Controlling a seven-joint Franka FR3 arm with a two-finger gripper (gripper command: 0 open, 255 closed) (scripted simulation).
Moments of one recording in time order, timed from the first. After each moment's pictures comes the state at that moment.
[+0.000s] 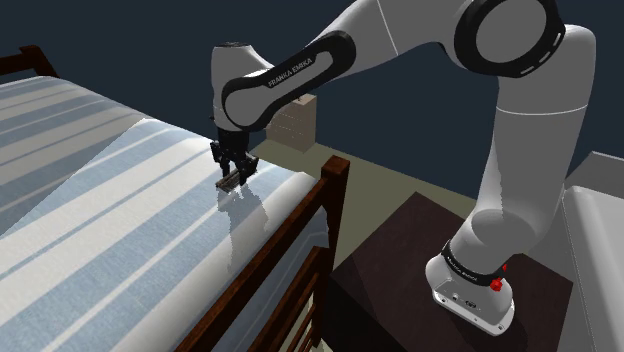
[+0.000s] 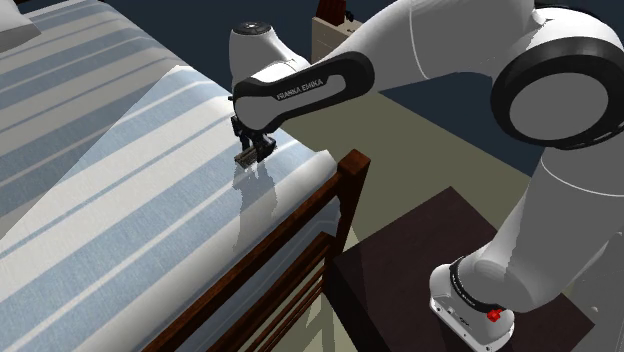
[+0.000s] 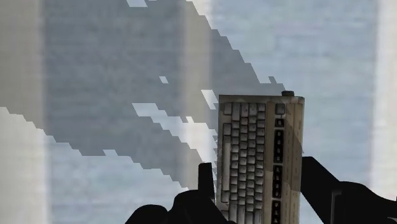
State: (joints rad) arm -0.01 0.35 0.53 -1.86 -0.04 2.27 1.73
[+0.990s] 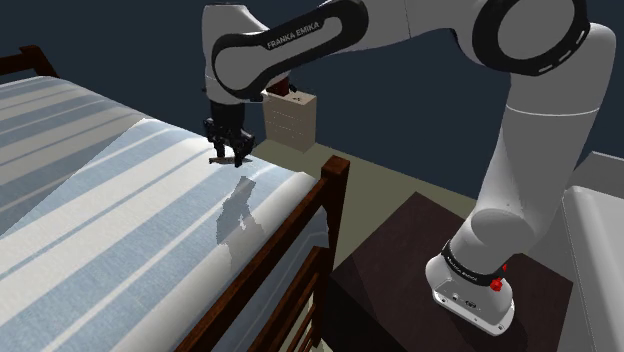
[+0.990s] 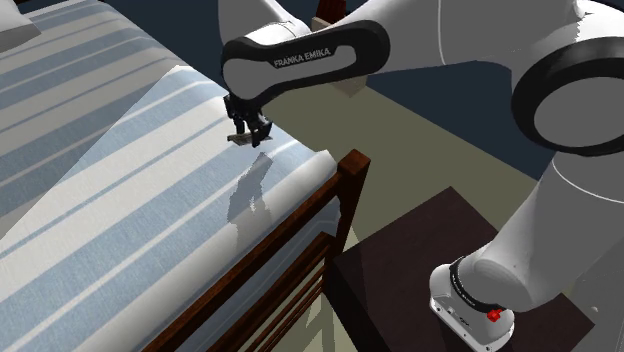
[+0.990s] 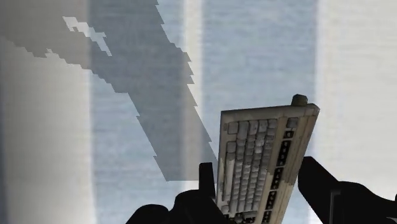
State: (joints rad) arm -0.02 0.28 0.54 -1.76 0.00 2.12 1.73
